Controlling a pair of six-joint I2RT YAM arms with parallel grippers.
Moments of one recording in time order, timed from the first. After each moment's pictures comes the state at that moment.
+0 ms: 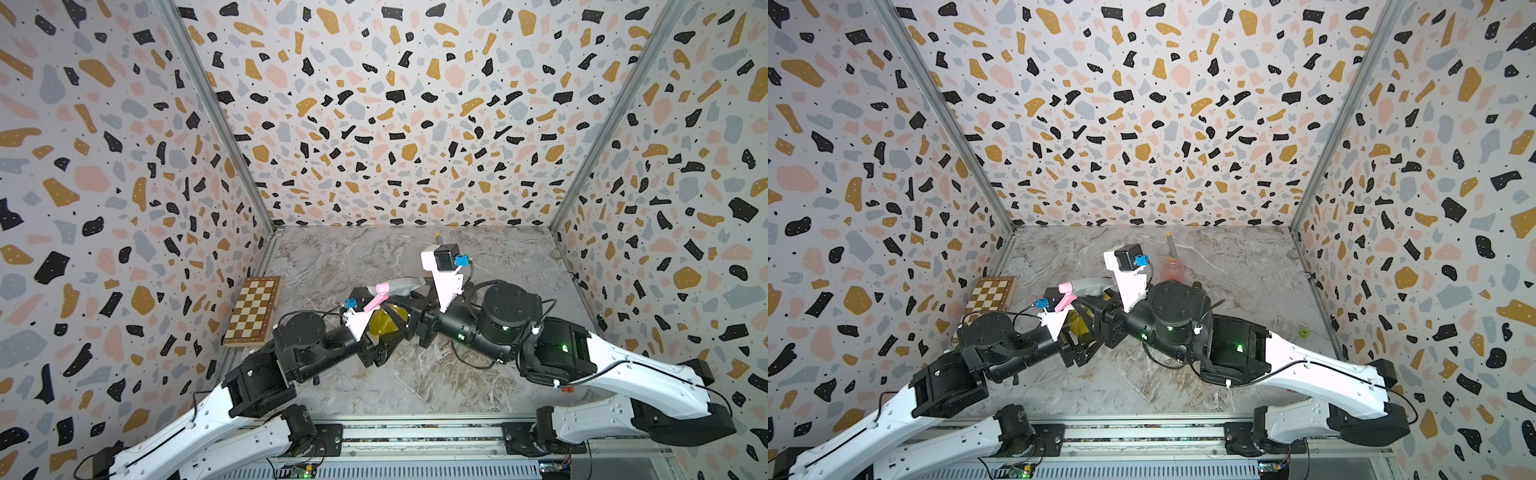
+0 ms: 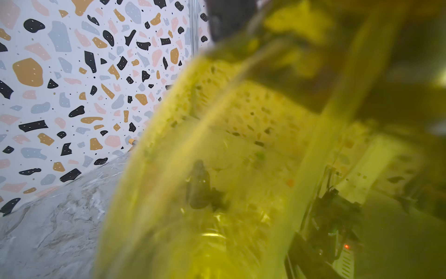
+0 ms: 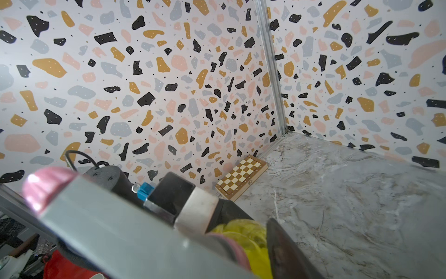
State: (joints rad) left arm -0.99 0.70 0.94 -0.40 0.01 -0.08; right arm 1.38 1.25 1.52 -0.34 0.28 0.38
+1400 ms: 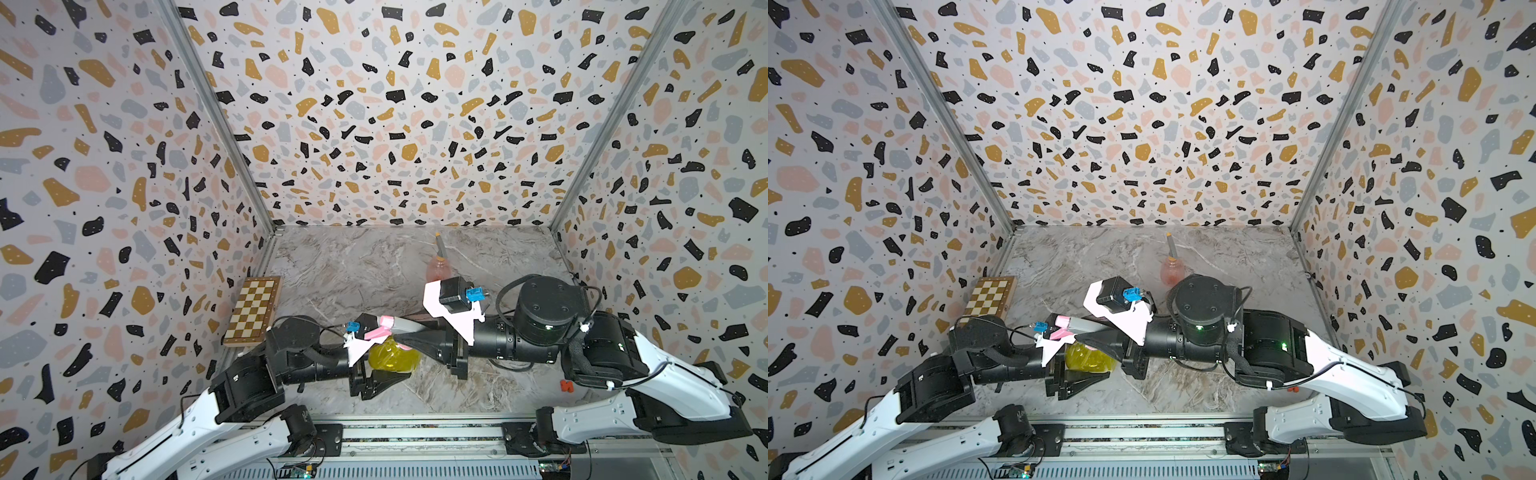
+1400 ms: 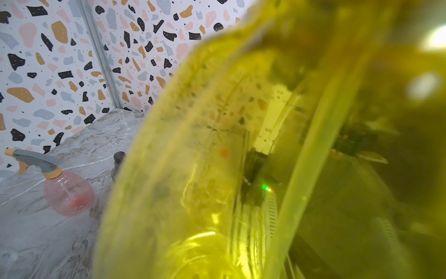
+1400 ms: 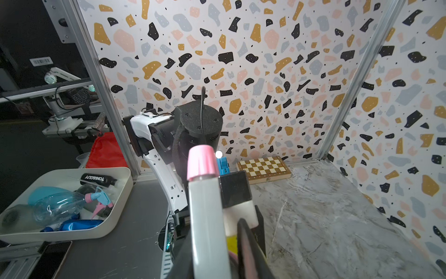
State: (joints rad) left arm -1.00 0.66 0.98 -0.55 0.39 -0.02; right arm 1.42 1.22 1.74 -0.63 -0.03 -0.01
